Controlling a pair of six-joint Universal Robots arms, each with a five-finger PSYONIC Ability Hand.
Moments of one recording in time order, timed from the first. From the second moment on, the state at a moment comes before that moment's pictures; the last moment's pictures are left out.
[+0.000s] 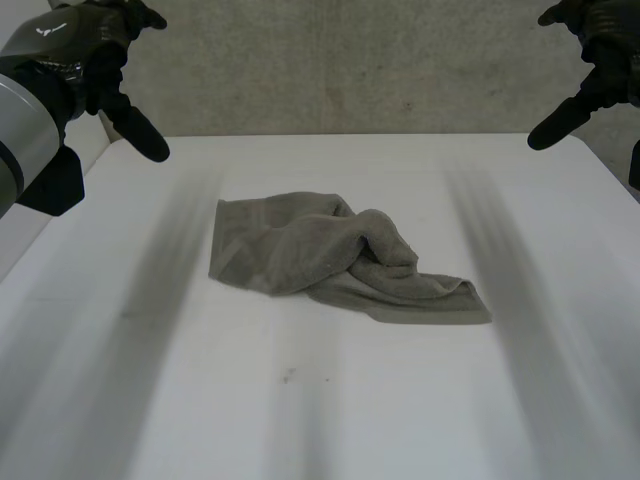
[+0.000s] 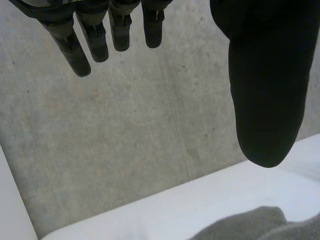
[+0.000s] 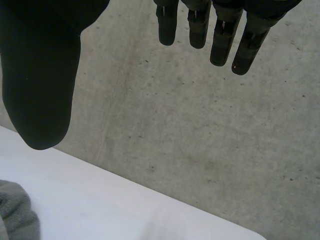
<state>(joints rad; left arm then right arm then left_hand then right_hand) 4.31 -1.66 -1.17 2.84 -1.64 3.11 1.79 -1.49 1.22 0.24 1.47 3.14 0.19 0.18 0.18 0.18 0.03 0.15 0.21 0.21 0.23 0.06</state>
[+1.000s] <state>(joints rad) 4.21 -2.39 -0.94 3.22 -1.33 3.19 1.79 -1.32 1.53 0.29 1.36 2.60 0.45 0.45 0.45 0.45 0.28 0.15 0.21 0.21 0.23 0.06</state>
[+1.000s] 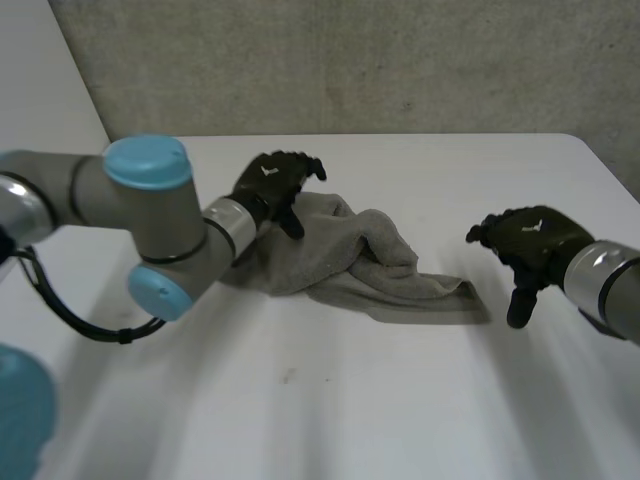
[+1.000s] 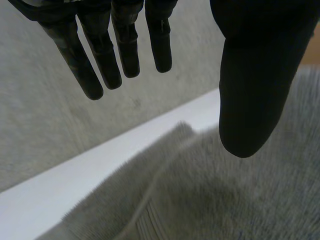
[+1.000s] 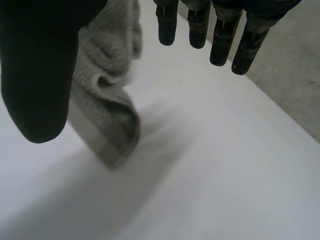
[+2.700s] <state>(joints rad) 4.24 -1.91 -1.15 3.47 -1.59 3.38 1.97 -1.26 1.12 -0.22 1.34 2.88 1.11 1.10 1.11 1.11 0.94 0.96 1.17 1.18 1.19 0.98</state>
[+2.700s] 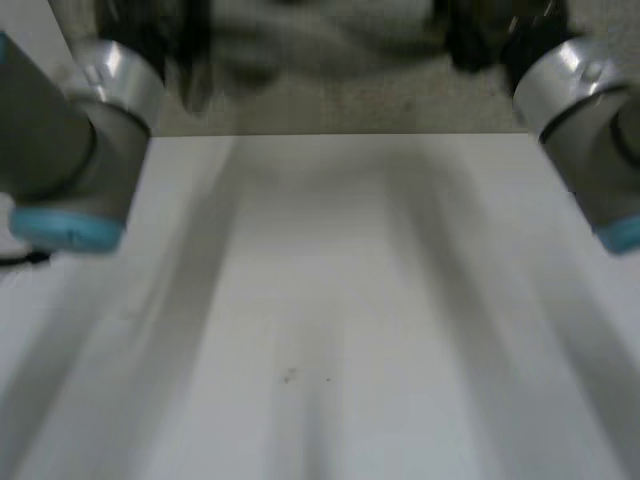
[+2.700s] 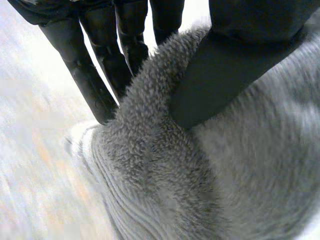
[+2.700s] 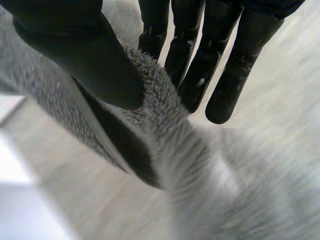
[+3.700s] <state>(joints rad) 4.32 -1.74 -1.83 3.28 -1.56 3.37 1.73 -1.20 1.54 0.11 1.22 2.73 0.45 0.45 0.45 0.45 0.28 0.39 0.45 0.44 0.43 0.24</state>
